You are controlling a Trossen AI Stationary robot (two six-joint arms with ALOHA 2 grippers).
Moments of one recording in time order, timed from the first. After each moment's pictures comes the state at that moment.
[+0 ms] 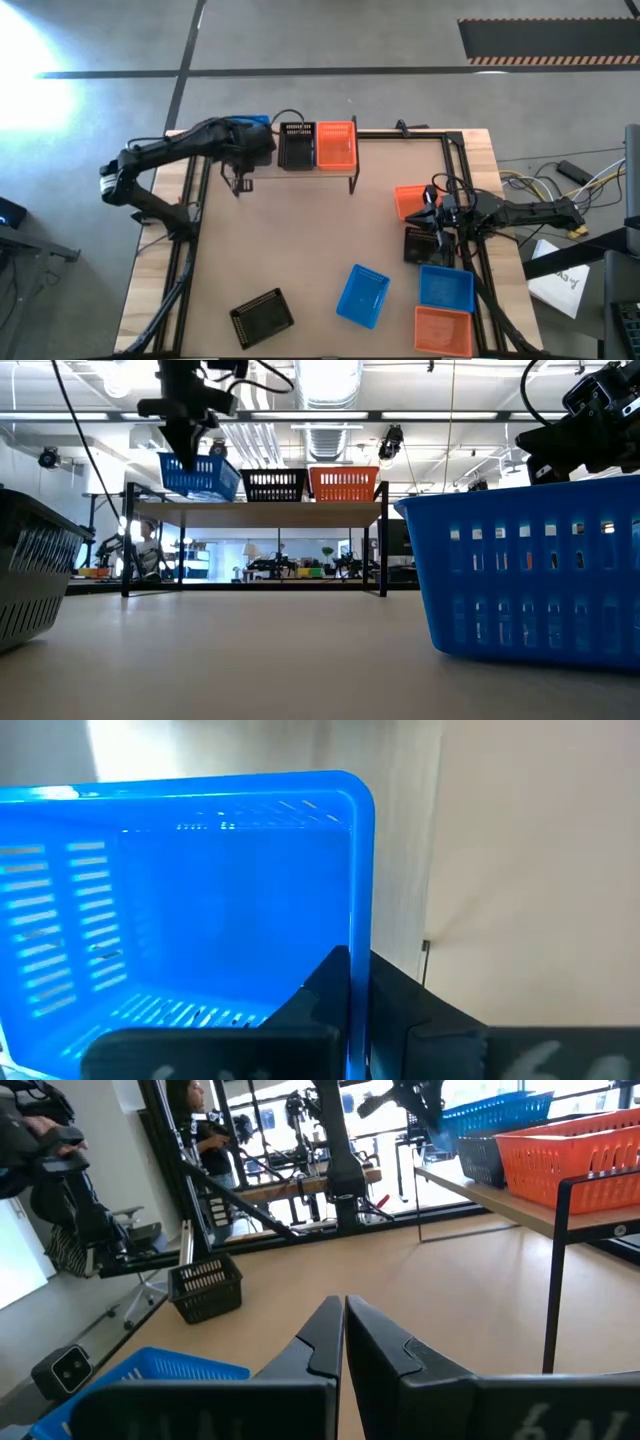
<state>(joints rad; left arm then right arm) 0.37 1.41 1.45 -1.39 -0.34 0.38 0.07 0.05 0.01 0.03 -0.02 0.18</state>
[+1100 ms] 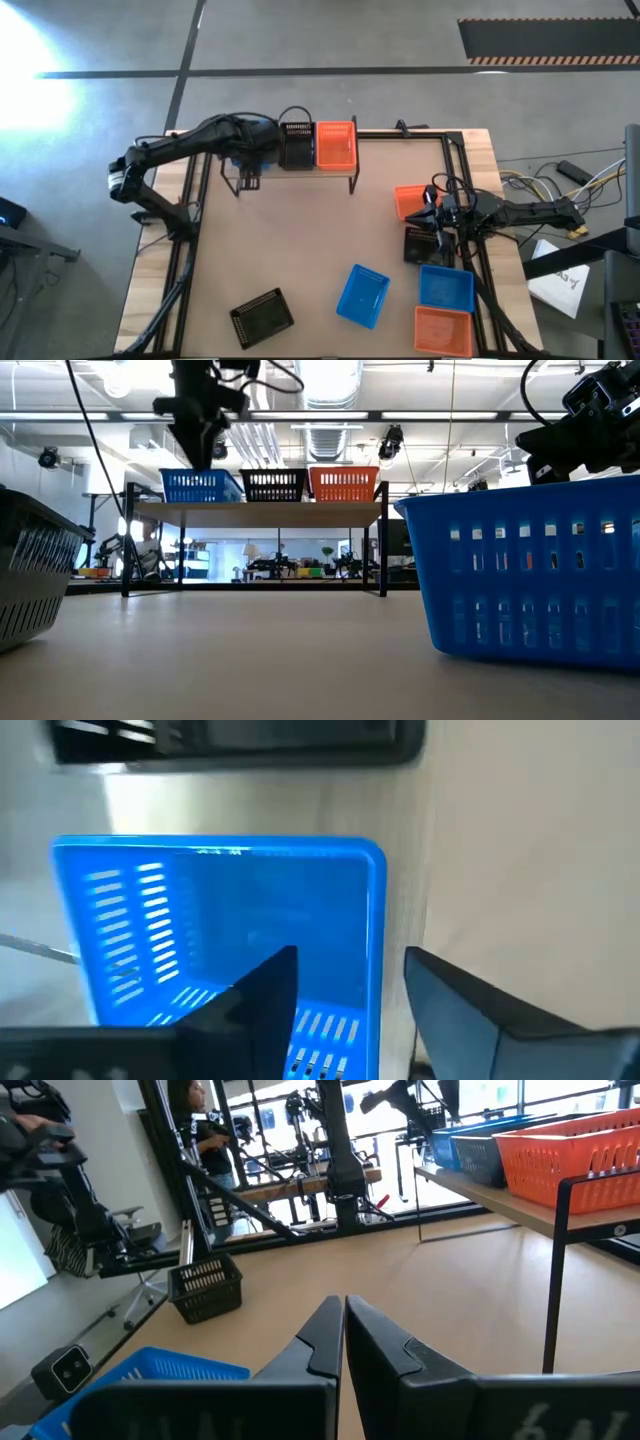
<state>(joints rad) 0.36 1.47 1.54 -1.39 -0.31 0.35 0.07 0.05 0.01 0.03 -0.02 0.18</state>
